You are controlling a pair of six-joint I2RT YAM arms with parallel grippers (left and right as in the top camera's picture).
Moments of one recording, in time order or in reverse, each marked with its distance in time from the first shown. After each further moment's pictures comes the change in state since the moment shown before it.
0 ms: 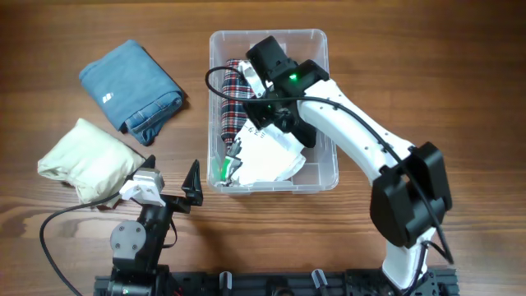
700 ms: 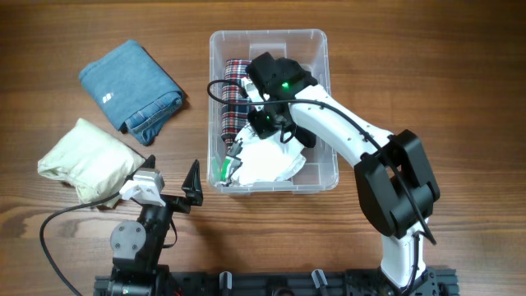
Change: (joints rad) left arm 0.000 0.000 0.000 0.000 0.000 0.000; right arm 0.000 0.067 -0.095 0.058 -0.050 0.066
